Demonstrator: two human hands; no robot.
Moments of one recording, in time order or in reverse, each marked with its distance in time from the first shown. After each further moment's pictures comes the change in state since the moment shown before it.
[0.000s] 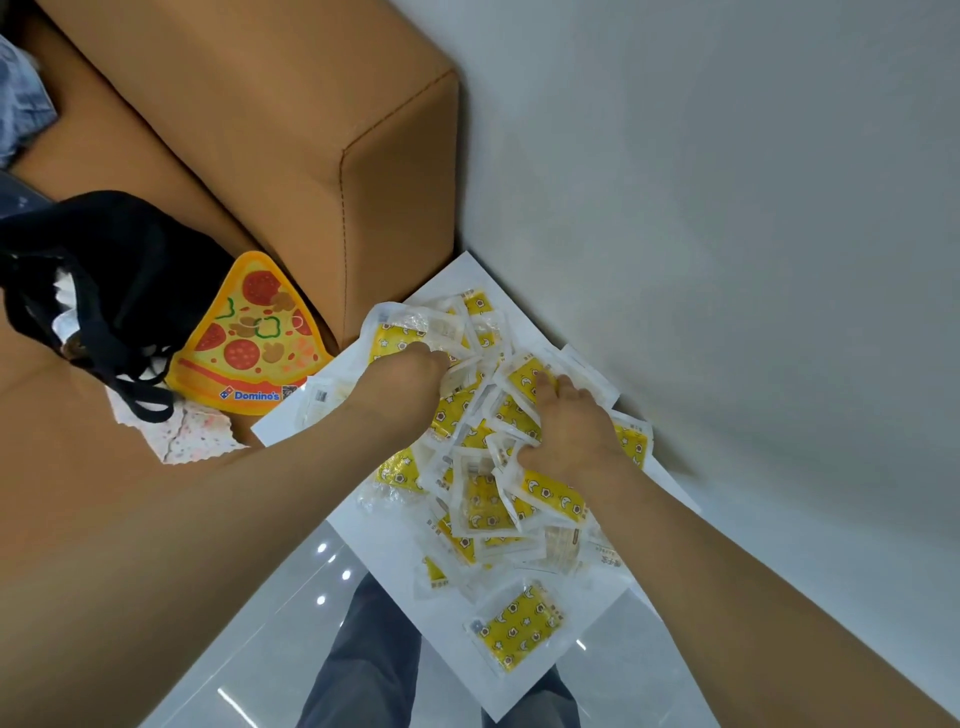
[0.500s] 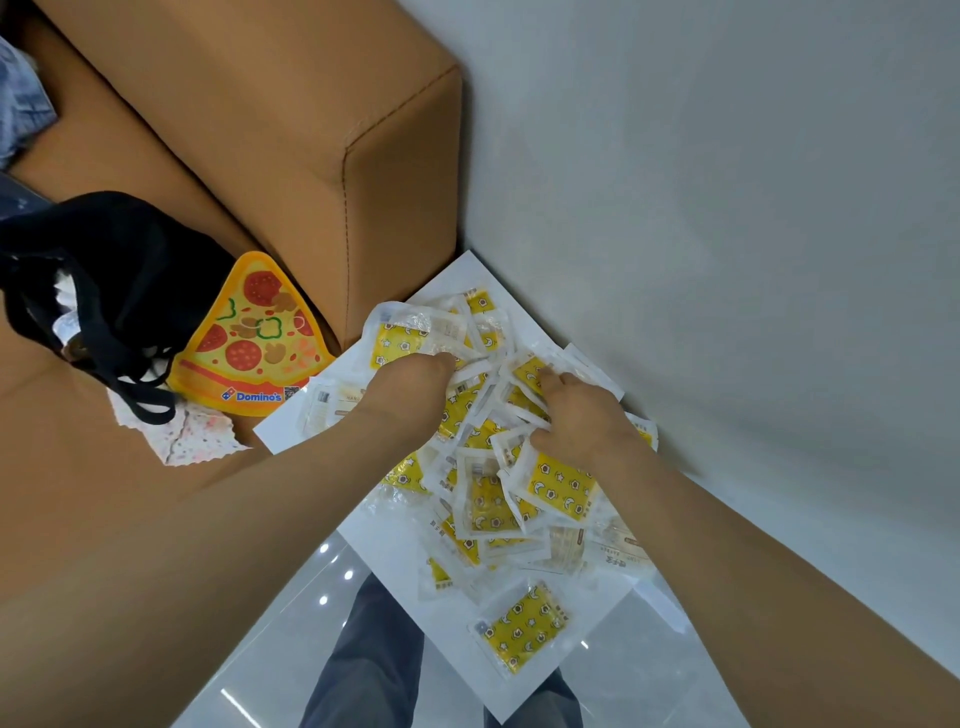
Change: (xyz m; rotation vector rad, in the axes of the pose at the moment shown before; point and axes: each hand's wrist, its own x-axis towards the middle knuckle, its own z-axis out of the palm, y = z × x) left_hand 0.005 0.003 0.007 -0.046 -0.015 -0.028; right_hand 0.009 0.009 -0.012 -0.041 0.049 -0.097
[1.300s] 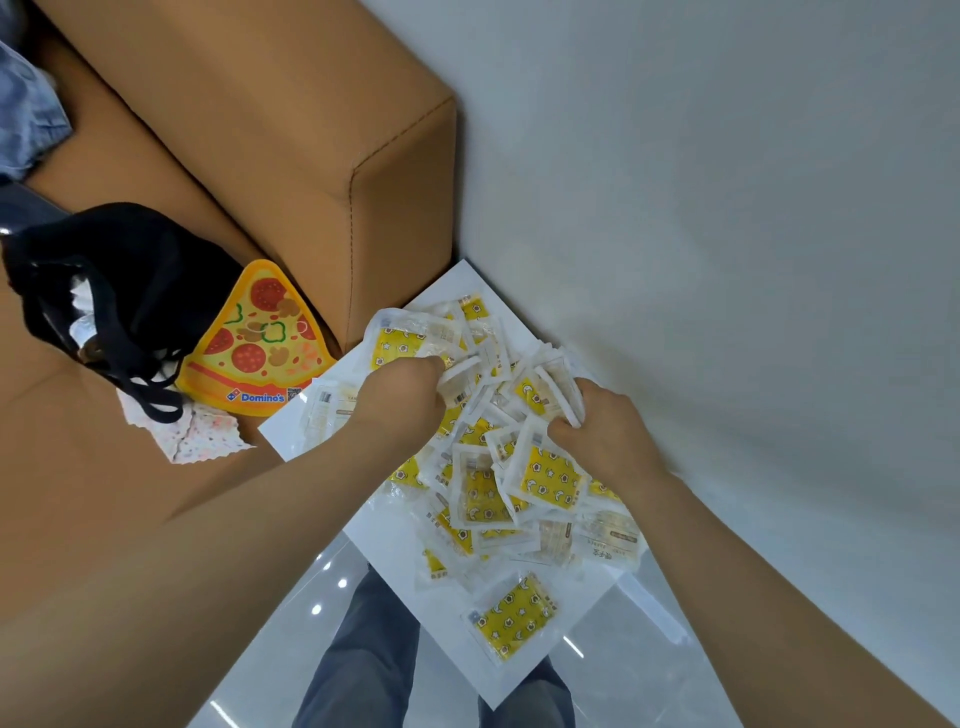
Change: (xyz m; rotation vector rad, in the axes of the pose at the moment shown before) left_hand -0.024 0.009 -0.013 -0.095 0.114 -0.064; right_hand -0.052 0.005 -0.025 0.577 0.193 0.170
